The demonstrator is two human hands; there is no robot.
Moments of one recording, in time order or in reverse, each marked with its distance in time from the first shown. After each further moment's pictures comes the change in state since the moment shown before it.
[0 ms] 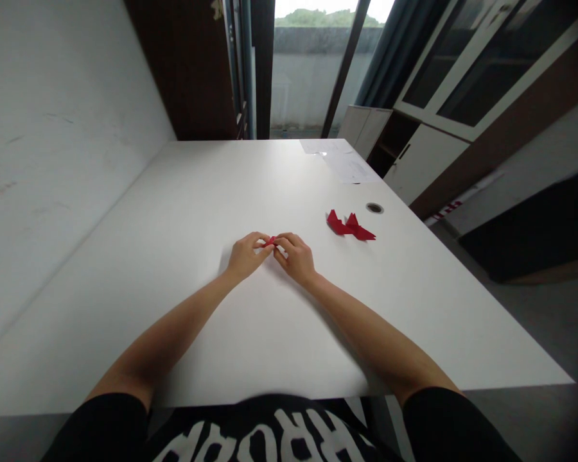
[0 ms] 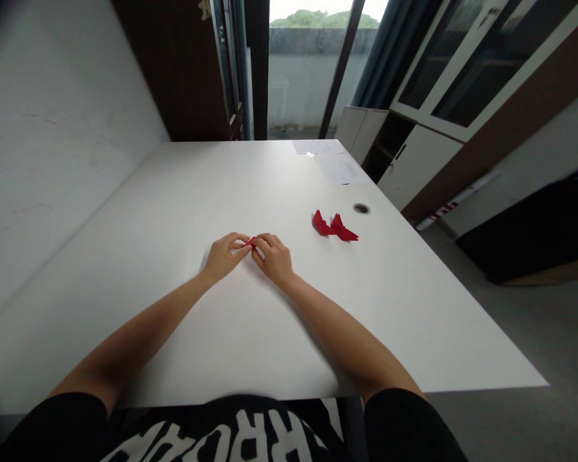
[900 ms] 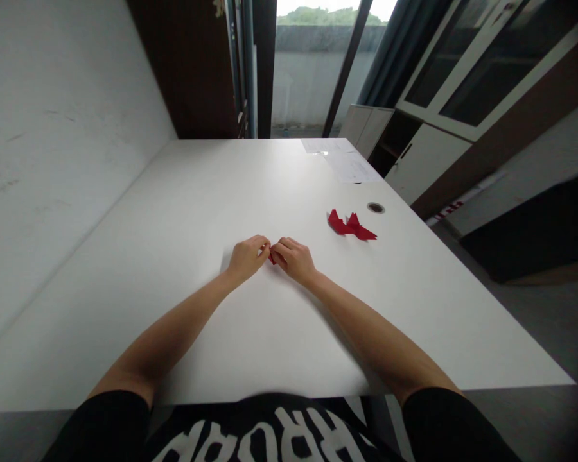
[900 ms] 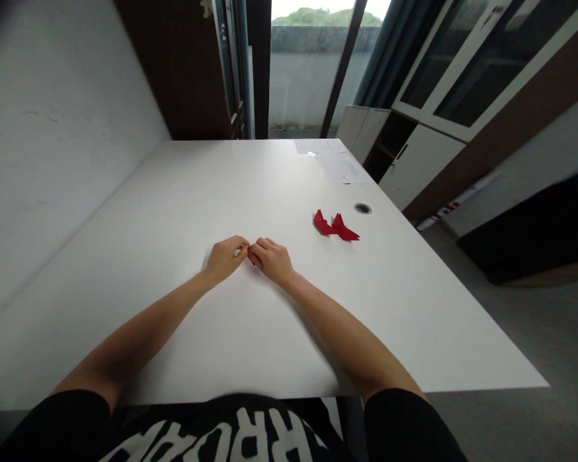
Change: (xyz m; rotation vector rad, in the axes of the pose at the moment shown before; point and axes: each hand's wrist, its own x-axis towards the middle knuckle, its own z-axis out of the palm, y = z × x) left_hand -0.001 0.002 -0.002 0.557 -0.094 0.137; right_hand 0.001 -0.001 -0.005 -0.182 -0.154 -0.140
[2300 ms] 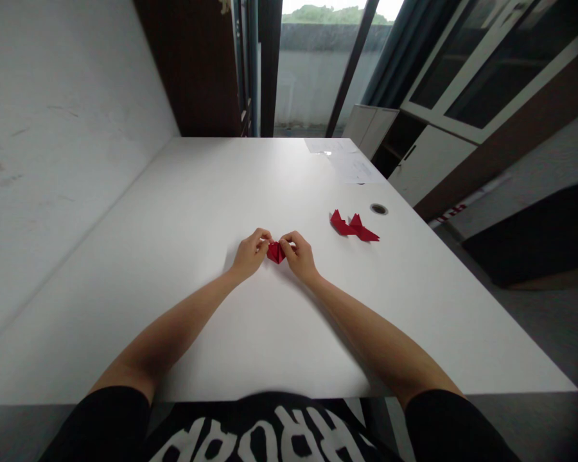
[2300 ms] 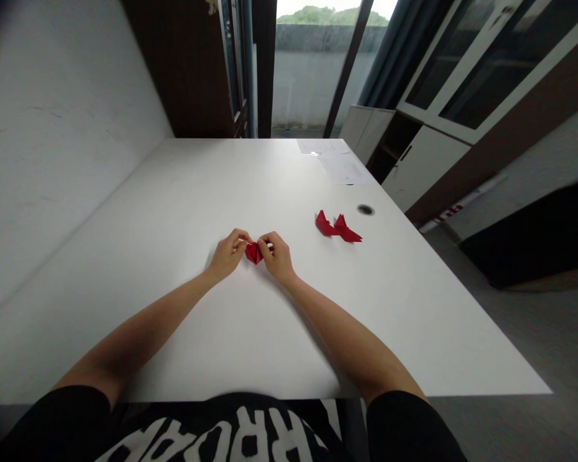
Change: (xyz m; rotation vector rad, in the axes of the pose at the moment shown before) left_hand 0.000 0.001 0.003 -0.516 0.059 -0.165; right_hand 0.002 -0.001 0.015 0.718 0.249 0.452
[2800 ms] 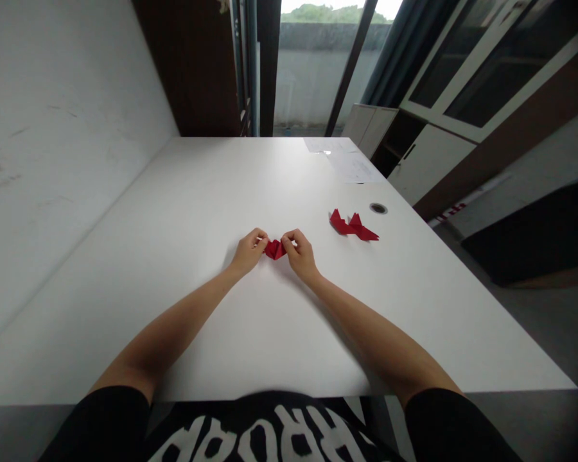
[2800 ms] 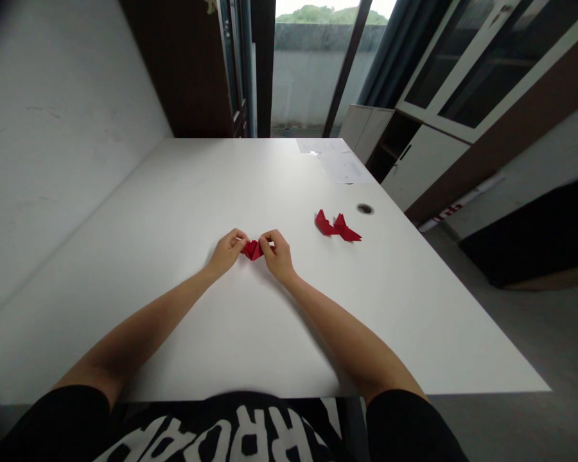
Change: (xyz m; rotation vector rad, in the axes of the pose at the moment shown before) left_hand 0.007 -0.017 0.006 -0.133 0.021 -0.126; right_hand 0.001 -0.004 -0.001 0.072 0.023 0.008
